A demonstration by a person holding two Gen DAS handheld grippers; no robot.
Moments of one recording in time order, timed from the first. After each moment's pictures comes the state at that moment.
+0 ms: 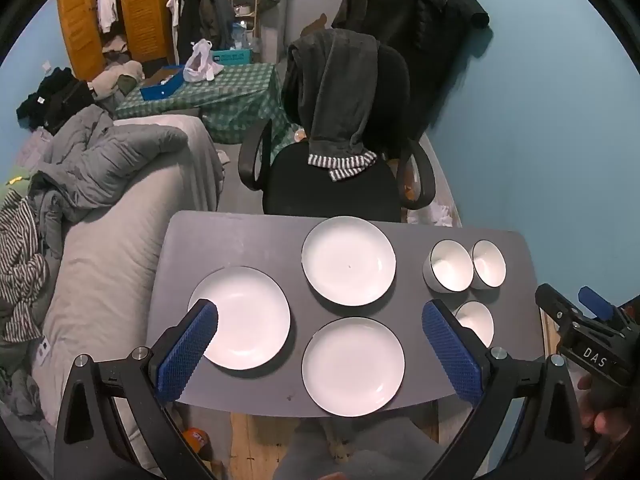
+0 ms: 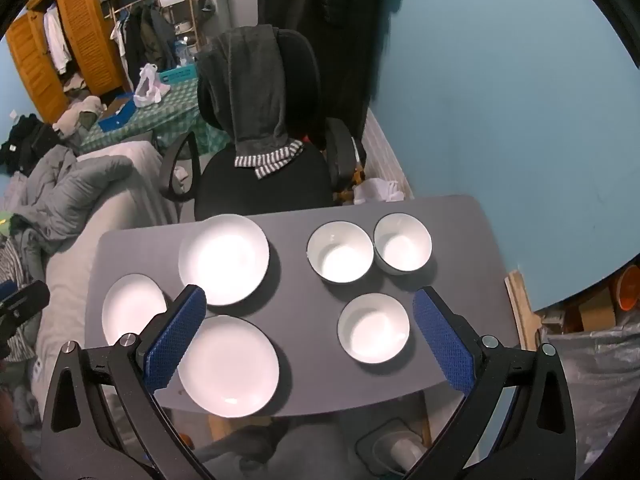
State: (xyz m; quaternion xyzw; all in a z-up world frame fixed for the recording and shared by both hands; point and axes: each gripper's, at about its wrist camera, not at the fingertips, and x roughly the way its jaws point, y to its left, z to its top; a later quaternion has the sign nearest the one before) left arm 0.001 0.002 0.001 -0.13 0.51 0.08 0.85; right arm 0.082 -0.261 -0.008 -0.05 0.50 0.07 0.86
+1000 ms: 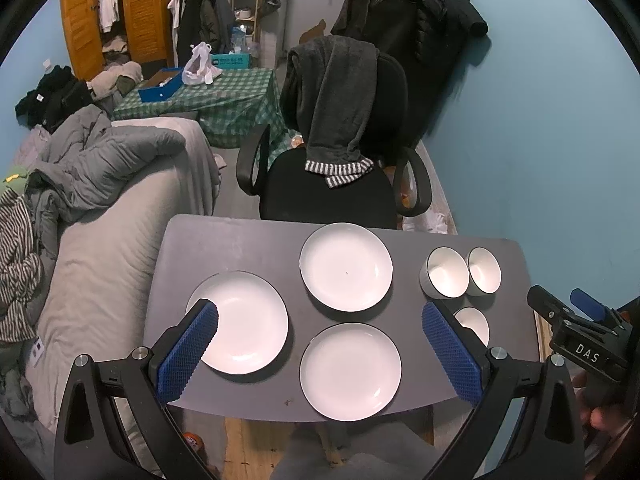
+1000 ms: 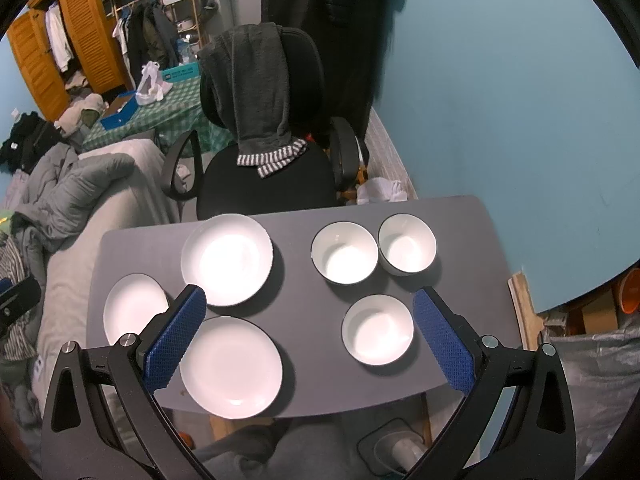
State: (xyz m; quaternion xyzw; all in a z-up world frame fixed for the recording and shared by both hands) left arm -0.005 0.010 0.004 -0.14 0.49 0.07 0.86; right arm 0.082 -0.256 -0.010 -0.05 0.49 0.07 0.87
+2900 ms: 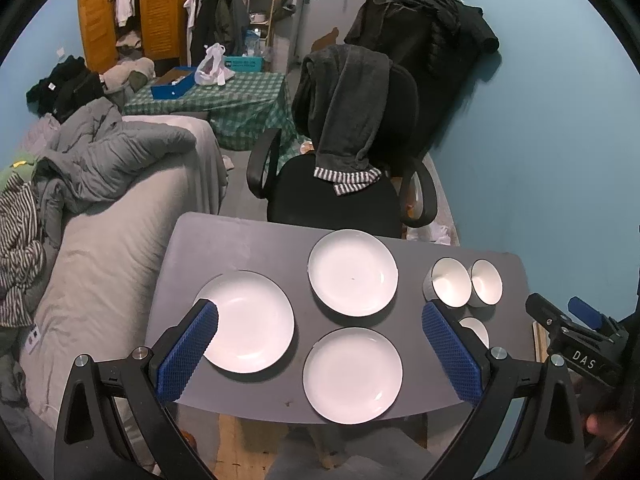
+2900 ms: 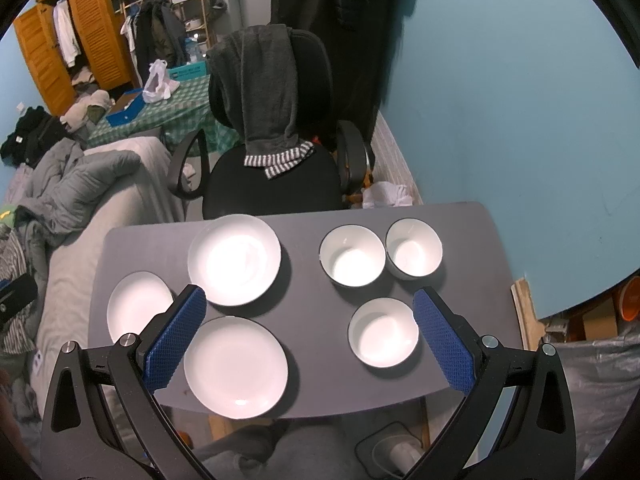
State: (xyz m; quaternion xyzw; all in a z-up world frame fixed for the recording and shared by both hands) left arm -0.022 0.024 0.006 -0.15 0.47 0.09 0.86; right arm 0.079 -0.235 -0.009 -0.05 0.49 0.08 0.87
